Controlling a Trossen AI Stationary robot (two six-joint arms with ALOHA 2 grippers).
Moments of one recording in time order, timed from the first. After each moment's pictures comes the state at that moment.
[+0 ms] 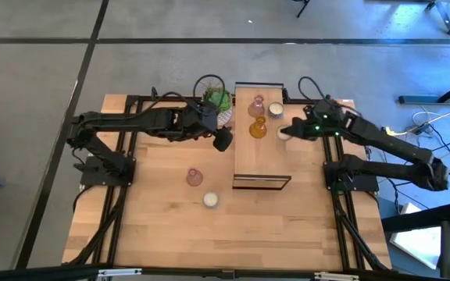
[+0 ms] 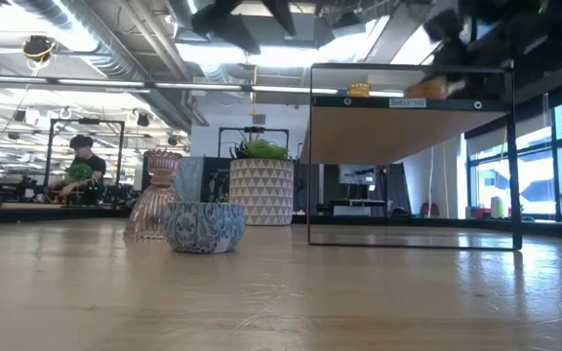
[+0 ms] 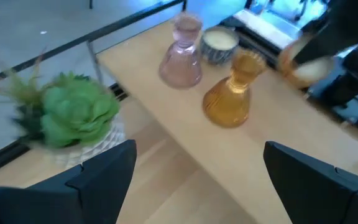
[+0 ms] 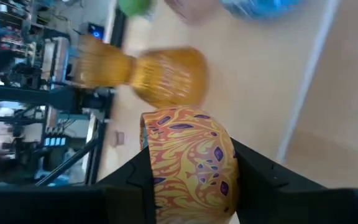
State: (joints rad) left arm 0.06 1.55 1.56 -0.73 -0.51 -0.59; right arm -0.54 0.80 0.67 -0.49 -0.28 1.01
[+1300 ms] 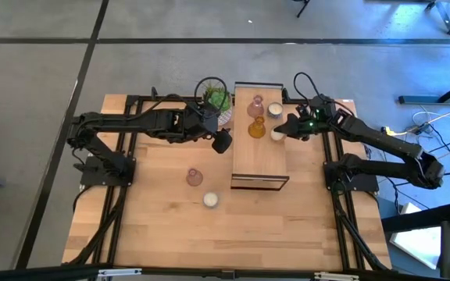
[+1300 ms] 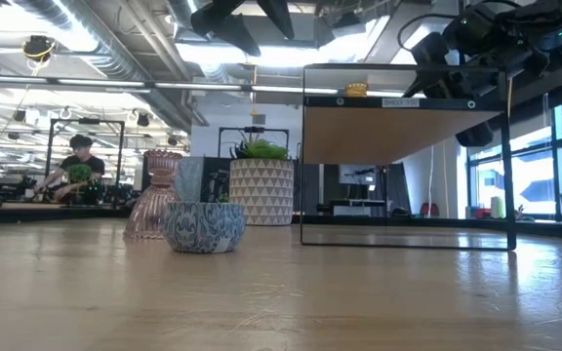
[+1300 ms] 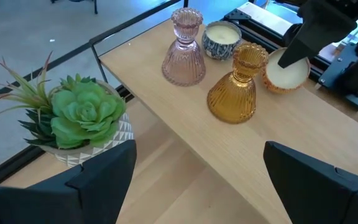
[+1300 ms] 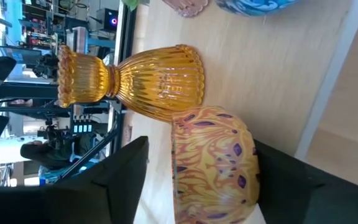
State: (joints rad) left arm 0.05 1.56 1.56 -0.74 -0.54 -0.55; right arm -0.66 0.92 0.59 -0.29 -0.50 1.02
